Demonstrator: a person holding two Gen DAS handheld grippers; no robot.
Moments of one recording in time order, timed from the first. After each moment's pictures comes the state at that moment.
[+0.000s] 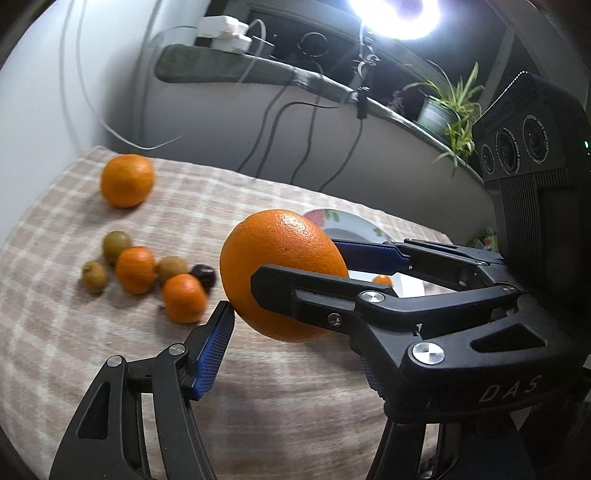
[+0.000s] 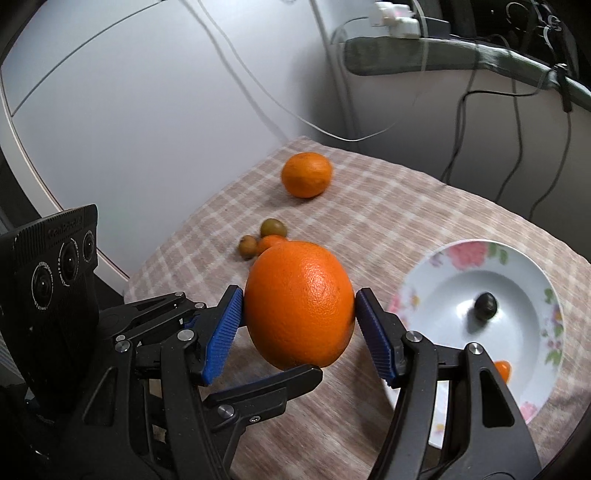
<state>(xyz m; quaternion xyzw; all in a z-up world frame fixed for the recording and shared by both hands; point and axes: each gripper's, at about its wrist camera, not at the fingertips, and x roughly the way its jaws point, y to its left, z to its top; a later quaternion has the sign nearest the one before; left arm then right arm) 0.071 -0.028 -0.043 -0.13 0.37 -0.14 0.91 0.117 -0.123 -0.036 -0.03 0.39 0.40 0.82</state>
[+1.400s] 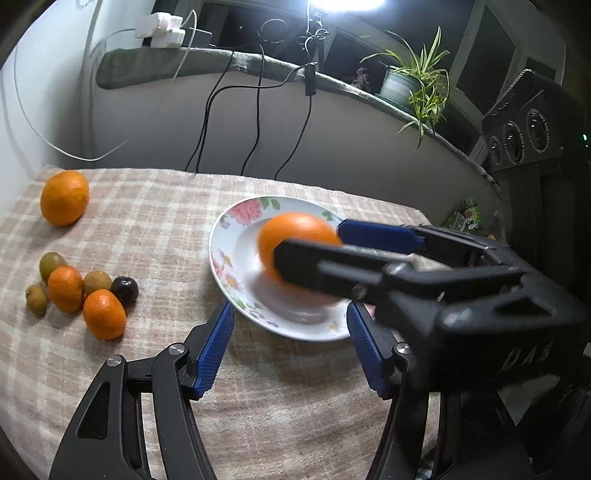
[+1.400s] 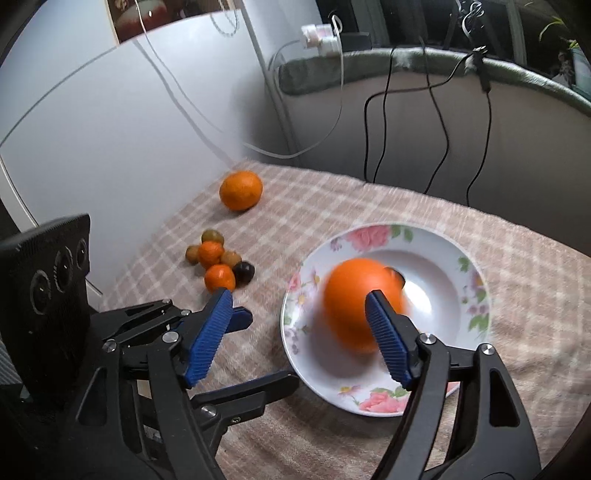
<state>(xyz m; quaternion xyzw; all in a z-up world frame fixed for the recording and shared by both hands) 0.081 -0.081 -0.041 -0.10 0.38 -0.18 0.90 0.120 -0.200 -0.031 0.00 0.37 0.34 0.87</state>
